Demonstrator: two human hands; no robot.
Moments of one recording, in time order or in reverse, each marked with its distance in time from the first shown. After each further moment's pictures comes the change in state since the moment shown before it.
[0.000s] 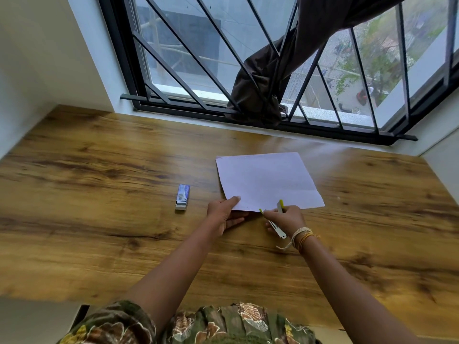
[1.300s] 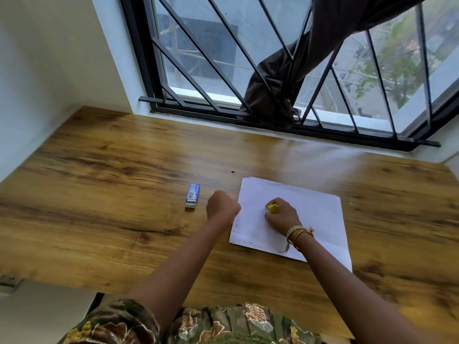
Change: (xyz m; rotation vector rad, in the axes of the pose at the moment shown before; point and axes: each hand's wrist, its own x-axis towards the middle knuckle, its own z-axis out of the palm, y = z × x) left_hand 0.001 0.010 -0.011 0.946 0.372 0.375; right_hand 0.019 -0.002 0.021 -0.461 -0.068 -0.322
